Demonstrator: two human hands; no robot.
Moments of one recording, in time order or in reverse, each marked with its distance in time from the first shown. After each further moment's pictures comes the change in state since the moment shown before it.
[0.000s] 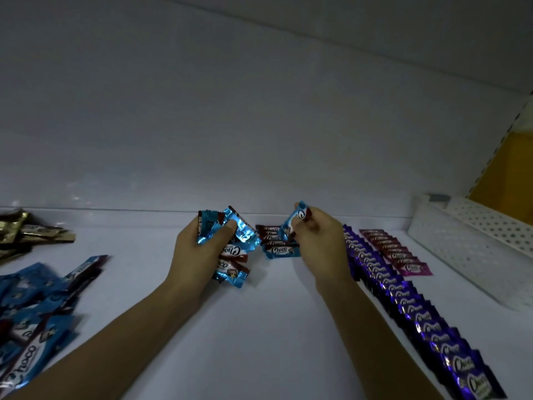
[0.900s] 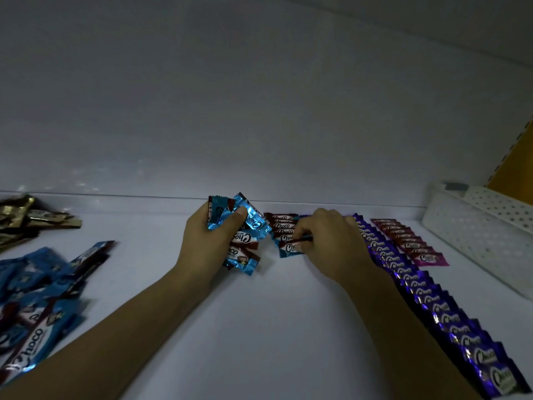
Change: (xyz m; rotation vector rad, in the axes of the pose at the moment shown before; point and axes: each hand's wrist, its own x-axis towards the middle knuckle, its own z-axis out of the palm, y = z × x) left_hand 0.004 -0.004 -0.001 0.069 -0.018 0.044; right_hand 0.010 0.016 -0.014 -1.132 -0.307 -0.424
